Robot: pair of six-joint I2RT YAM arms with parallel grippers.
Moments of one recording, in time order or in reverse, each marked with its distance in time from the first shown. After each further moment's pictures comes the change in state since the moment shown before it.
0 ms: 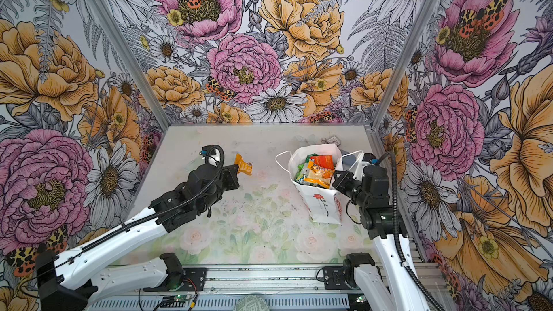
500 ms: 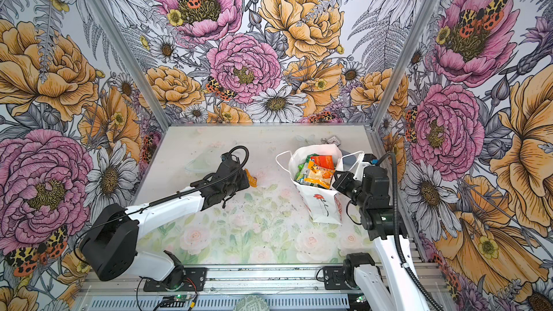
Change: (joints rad) left arm 0.193 0.402 -0.105 0.167 0.240 -0.102; right arm 0.000 -0.006 -0.002 -0.003 0.008 -0.003
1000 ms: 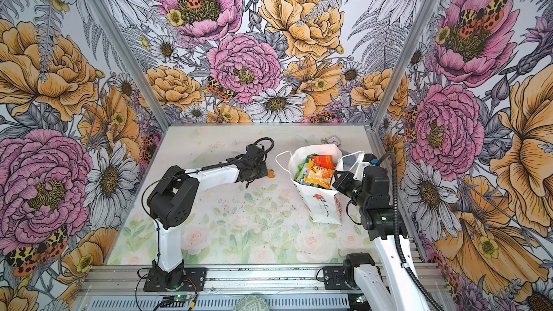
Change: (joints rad) left arm 0.051 0.541 0.435 -0.098 0.076 0.044; right arm 0.000 -0.001 0.004 -0.005 0.001 -0.001
